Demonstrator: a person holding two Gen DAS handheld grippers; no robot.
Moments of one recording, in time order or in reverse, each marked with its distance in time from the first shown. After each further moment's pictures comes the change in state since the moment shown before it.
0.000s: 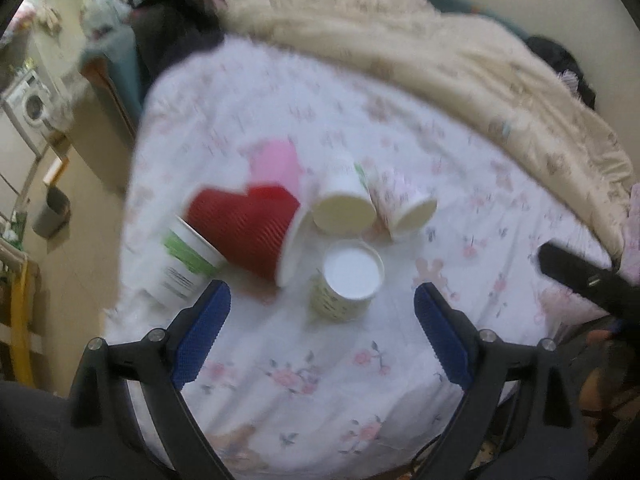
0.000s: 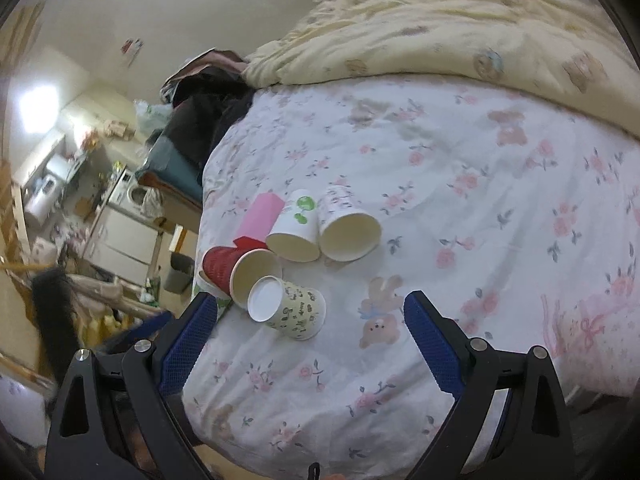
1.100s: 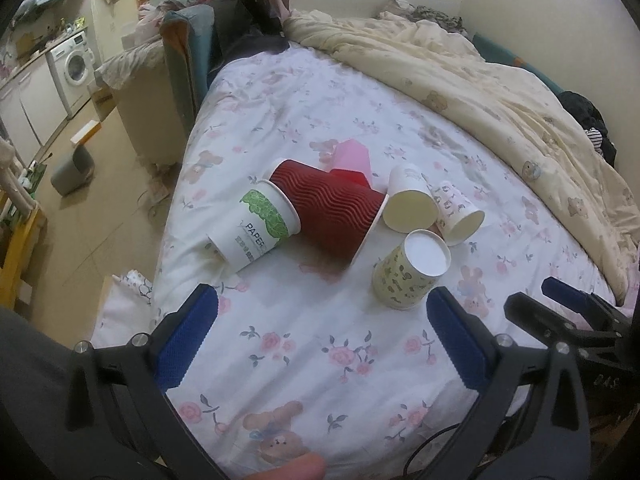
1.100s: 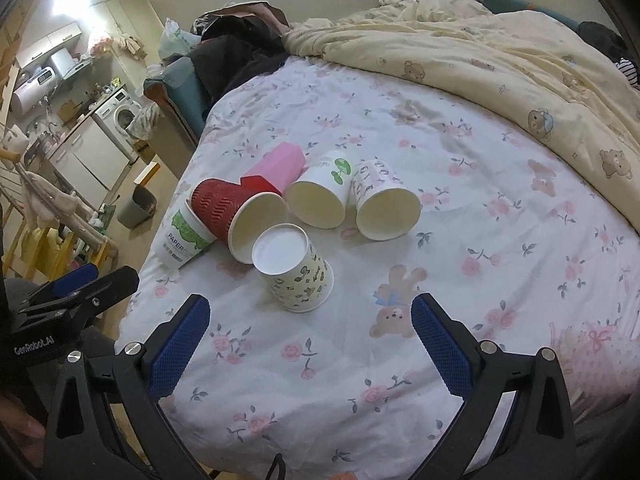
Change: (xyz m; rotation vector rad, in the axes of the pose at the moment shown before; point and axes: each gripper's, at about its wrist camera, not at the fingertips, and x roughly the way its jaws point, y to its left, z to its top) left arm -0.010 0.066 -0.053 -0.189 -0.073 0.033; right arm 0.043 0.066 -0.048 -0.327 0.042 -0.168
